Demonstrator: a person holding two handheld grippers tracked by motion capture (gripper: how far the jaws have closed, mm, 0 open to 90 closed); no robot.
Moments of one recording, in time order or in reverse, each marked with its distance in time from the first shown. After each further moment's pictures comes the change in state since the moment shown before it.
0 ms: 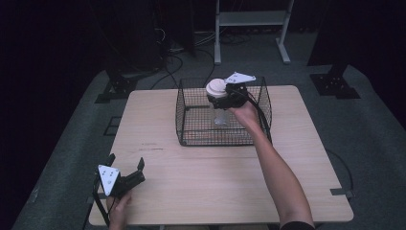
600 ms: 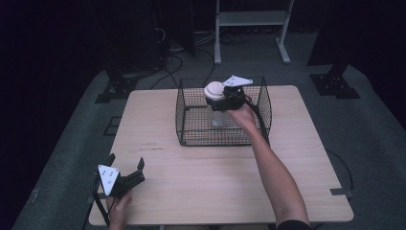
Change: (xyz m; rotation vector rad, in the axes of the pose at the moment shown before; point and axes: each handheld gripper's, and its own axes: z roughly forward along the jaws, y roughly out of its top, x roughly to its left) left arm 0.000 0.000 0.000 -0.002 0.001 -0.003; right arm 0.000 -0.011 0.013 -0.004 0.015 0.011
